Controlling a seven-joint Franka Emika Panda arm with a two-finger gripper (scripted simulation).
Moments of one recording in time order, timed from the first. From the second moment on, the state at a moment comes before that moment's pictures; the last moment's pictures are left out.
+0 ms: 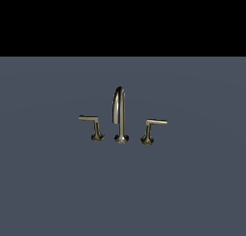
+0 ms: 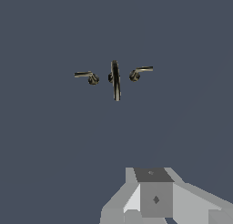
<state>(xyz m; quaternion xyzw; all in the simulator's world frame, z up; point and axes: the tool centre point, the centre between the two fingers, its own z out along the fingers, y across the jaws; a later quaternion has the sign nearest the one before) -0.237 0.024 0.460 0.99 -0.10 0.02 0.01</state>
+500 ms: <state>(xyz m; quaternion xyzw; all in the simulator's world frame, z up) -0.216 0.059 0.407 0.98 -0.20 0.02 0.01</state>
